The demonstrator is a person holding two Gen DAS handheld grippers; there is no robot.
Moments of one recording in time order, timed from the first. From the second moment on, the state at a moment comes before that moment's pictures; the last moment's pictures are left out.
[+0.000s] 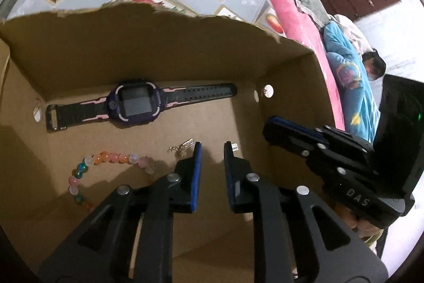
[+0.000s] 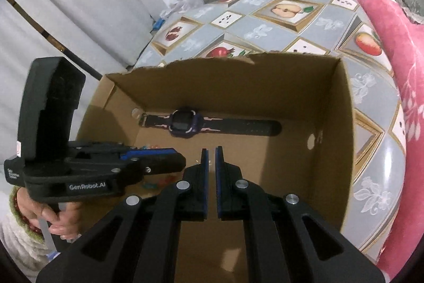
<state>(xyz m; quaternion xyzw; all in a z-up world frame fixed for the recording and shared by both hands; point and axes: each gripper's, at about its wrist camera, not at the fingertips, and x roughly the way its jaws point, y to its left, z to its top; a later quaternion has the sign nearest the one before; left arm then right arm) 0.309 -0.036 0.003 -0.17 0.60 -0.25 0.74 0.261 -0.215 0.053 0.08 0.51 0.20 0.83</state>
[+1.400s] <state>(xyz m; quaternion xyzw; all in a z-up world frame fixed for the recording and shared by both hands) 0.025 0.043 -0.005 -0.06 0.40 -0.22 0.89 0.018 -0.240 0.007 0.14 0.42 0.18 0.88</state>
